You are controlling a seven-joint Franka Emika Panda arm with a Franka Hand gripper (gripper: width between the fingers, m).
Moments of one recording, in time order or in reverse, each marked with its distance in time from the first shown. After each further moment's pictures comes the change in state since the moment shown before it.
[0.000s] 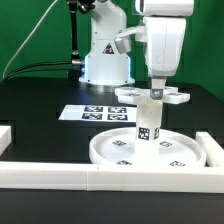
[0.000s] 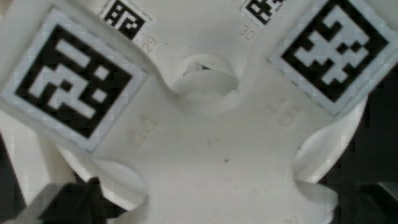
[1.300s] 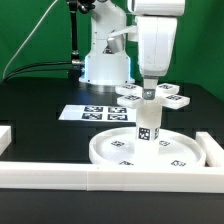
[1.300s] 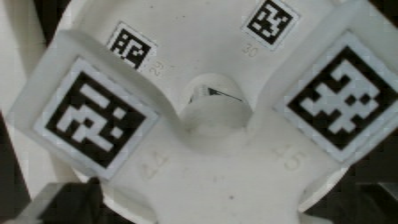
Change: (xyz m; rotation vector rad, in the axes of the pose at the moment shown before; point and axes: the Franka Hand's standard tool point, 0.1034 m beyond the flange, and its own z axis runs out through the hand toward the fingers) arm -0.009 0.005 0.000 -0.004 -0.009 0.004
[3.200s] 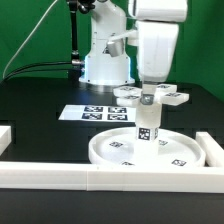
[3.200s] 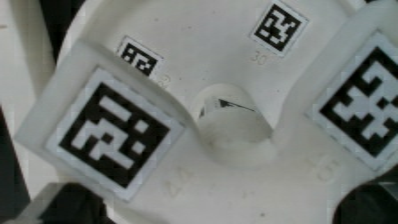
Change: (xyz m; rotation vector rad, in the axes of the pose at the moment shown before) arm -0.010 0.006 0.008 0.003 -0.027 0.026
